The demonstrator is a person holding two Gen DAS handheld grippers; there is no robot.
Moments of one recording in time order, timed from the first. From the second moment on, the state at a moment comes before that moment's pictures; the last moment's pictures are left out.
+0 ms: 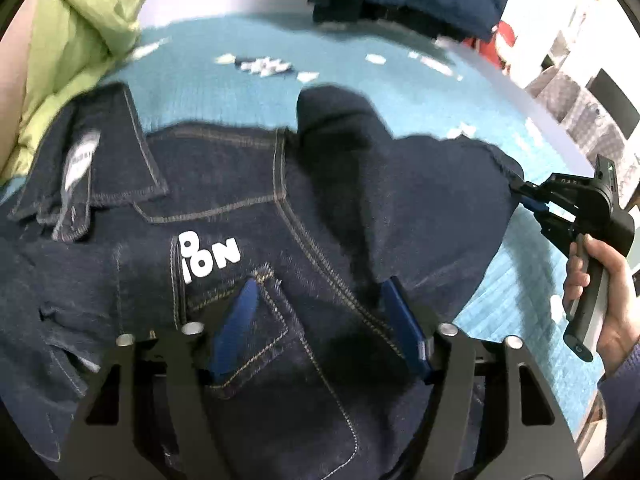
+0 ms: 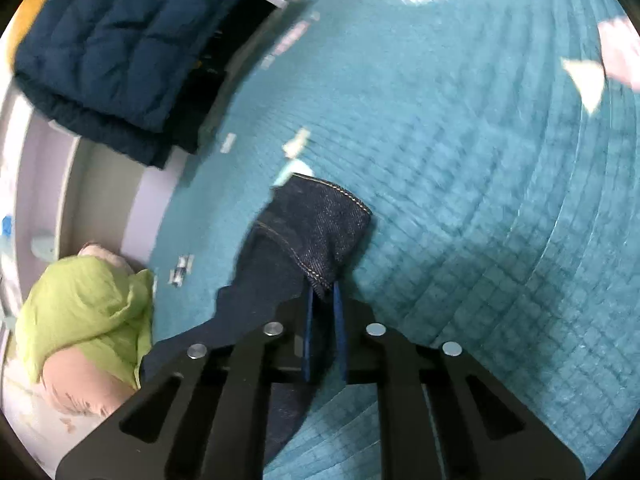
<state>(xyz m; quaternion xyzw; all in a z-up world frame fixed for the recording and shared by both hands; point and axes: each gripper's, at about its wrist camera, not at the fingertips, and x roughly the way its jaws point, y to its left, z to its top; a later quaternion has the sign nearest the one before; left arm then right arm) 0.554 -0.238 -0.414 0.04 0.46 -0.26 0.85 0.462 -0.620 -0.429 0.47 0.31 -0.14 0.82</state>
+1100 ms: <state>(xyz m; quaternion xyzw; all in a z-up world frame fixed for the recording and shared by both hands) 0.543 0.111 -0.347 -0.13 0.47 -0.03 0.87 0.559 -0.128 -0.361 0.21 0.40 0.20 0.87</state>
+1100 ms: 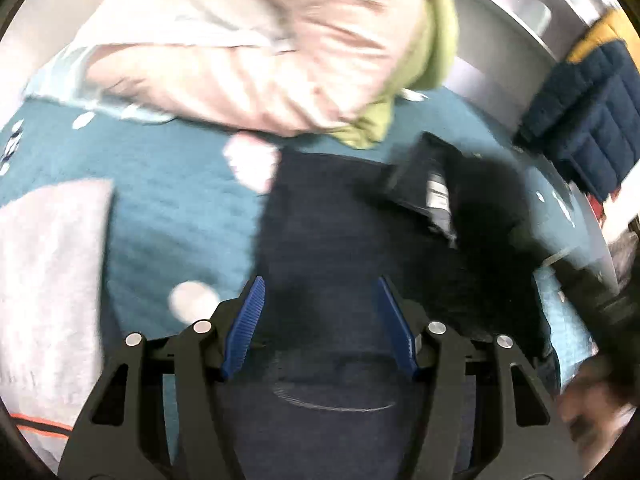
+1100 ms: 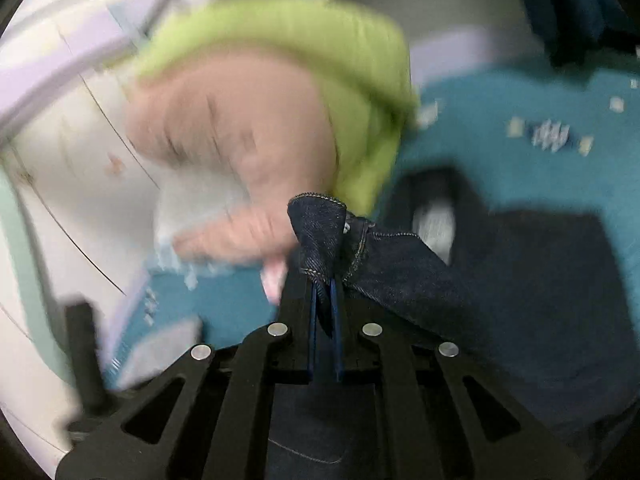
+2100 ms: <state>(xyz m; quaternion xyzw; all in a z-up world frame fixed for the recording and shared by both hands) 0.574 0.023 -0.376 -0.14 0.52 -0.12 0.83 0.528 -0.262 -0.395 0.23 0.47 0.04 0.85</state>
